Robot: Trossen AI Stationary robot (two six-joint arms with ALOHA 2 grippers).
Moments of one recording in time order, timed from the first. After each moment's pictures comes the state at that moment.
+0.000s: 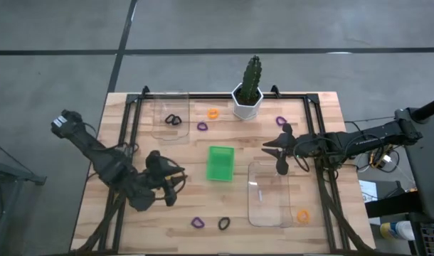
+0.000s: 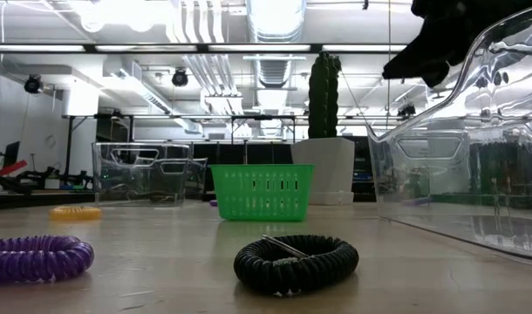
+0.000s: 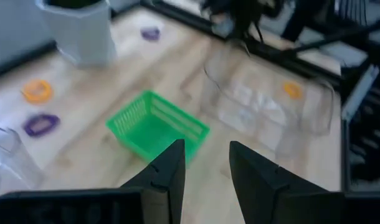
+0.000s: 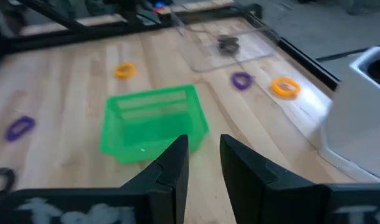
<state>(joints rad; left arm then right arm) -0.68 1.24 1.17 -0.73 -0.86 -0.96 0.16 0.81 0.53 -0.18 0.34 0.26</state>
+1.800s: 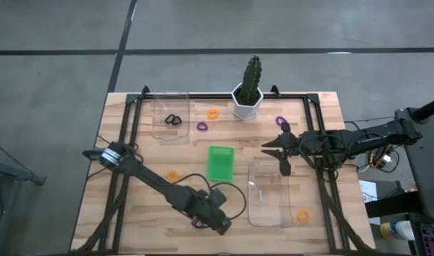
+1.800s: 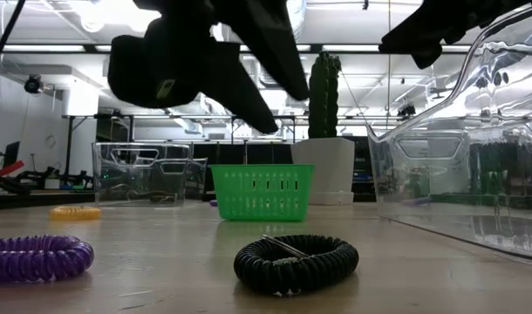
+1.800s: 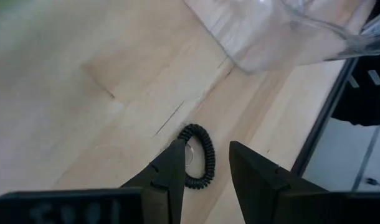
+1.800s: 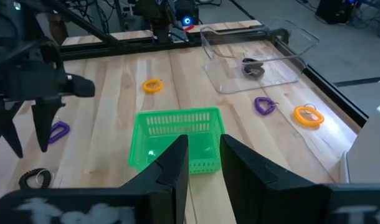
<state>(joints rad) -0.52 1.97 1.50 -0.46 -0.21 -1.24 0.16 0.81 0.60 -0.18 0.26 0.18</state>
